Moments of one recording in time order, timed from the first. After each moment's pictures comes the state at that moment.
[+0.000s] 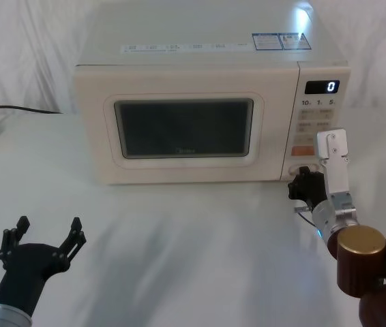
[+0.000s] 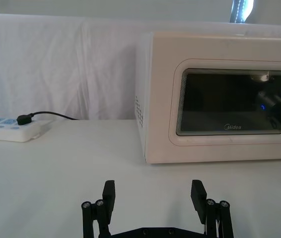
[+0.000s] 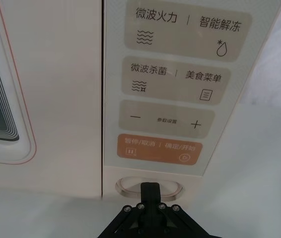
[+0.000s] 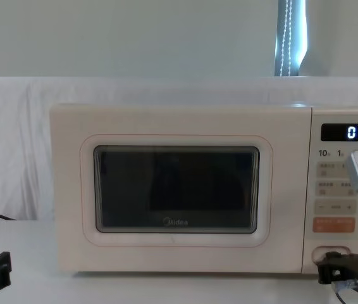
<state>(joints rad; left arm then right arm) 0.27 0.24 0.04 -1.85 -0.25 -0.02 -0.02 0.42 -0.06 -0.07 -1.05 -0.14 0.09 -0.03</state>
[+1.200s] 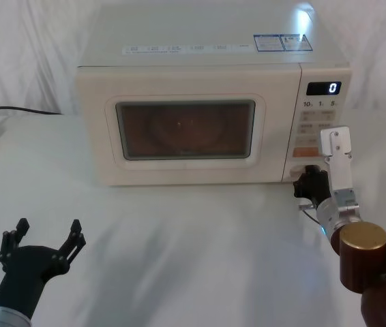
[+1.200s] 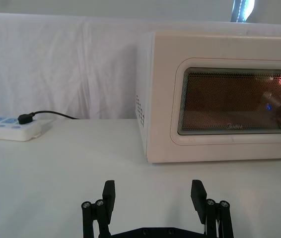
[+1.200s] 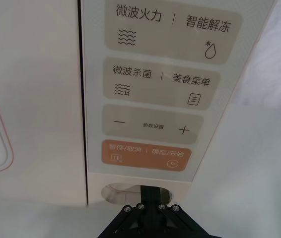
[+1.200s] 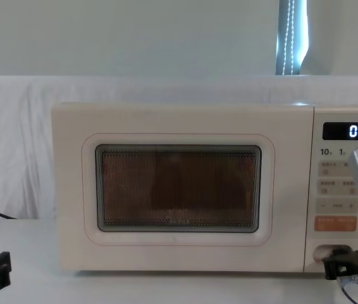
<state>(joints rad) 0.27 0.24 0.04 -1.85 -0.25 -0.02 -0.02 0.45 -0.06 -0.05 -1.02 -0.16 0.09 -0.05</state>
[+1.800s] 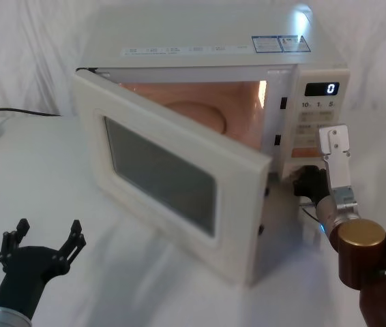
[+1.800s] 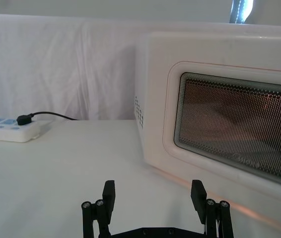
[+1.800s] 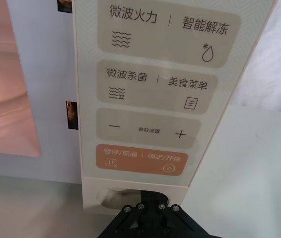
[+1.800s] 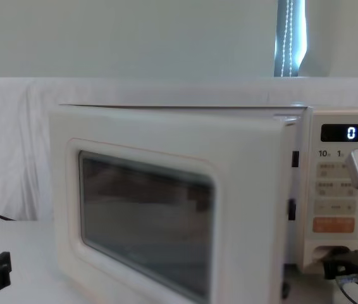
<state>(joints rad) 0.27 0.24 0.04 -1.85 -0.25 -0.02 -0.02 0.48 -0.06 -0.04 -0.97 -0.17 0.08 -0.05</state>
